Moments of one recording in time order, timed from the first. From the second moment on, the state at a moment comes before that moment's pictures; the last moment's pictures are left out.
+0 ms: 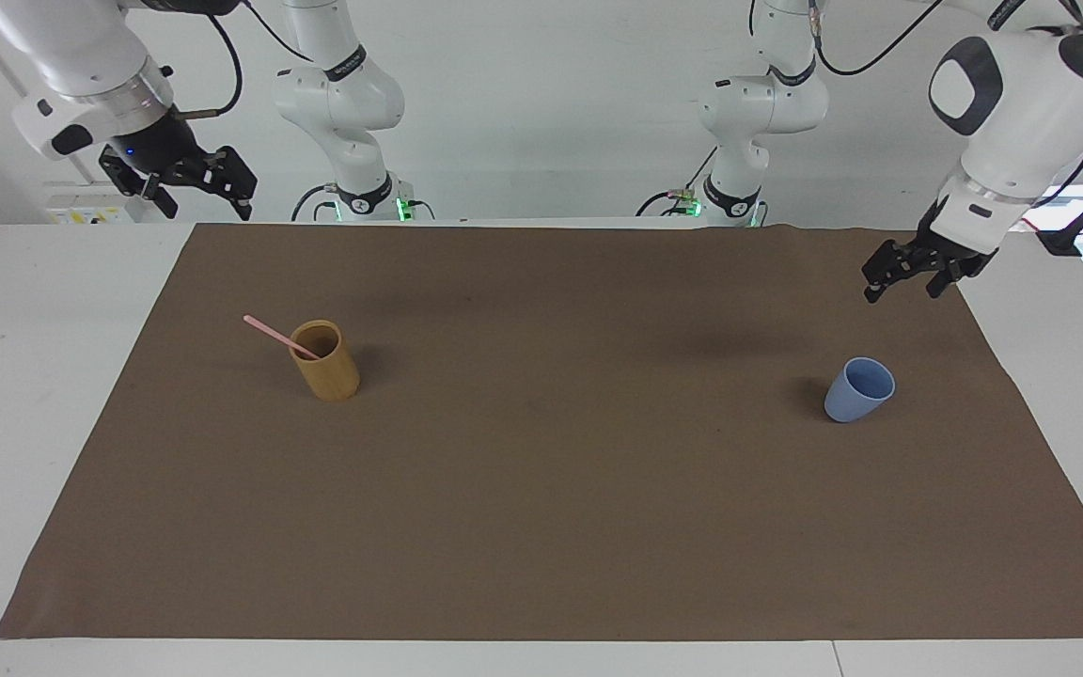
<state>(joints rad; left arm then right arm) -0.02 -0.07 0.04 -1.99 0.00 1.97 -0.02 -0.12 -0.05 0.05 -1.53 0.00 1.34 -0.01</state>
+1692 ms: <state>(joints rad) -0.59 0.11 0.01 -2.15 0.00 2.33 -0.67 -0.12 -0.05 0.05 -1.53 0.00 1.34 -0.01</state>
